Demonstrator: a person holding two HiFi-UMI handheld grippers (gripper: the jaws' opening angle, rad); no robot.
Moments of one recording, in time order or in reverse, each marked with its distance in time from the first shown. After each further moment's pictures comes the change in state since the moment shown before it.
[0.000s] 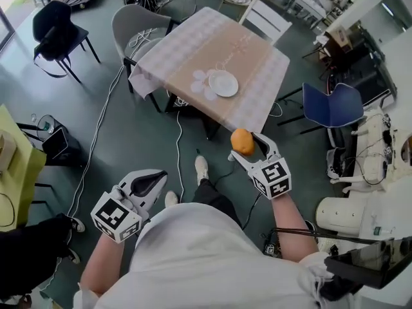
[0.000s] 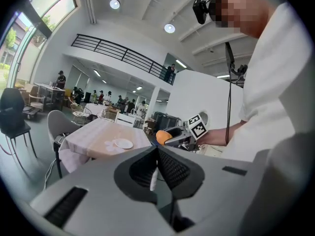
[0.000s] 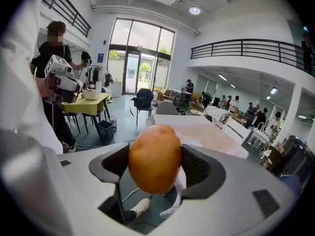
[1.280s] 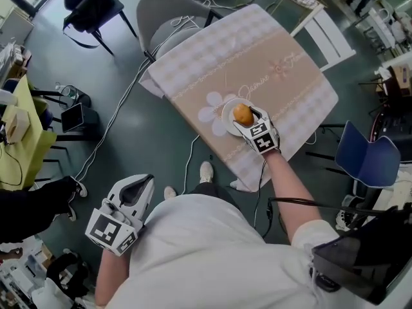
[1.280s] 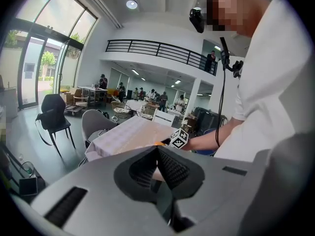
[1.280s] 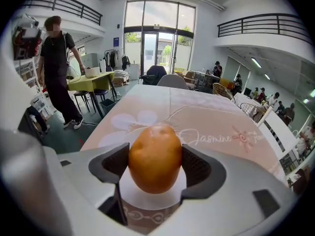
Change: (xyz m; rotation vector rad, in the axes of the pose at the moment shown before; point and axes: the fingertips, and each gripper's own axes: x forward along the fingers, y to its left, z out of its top) left arm 0.142 0.114 0.061 -0.140 0.081 0.514; right arm 0.331 -0.216 -0.056 -0.157 0.190 0.297
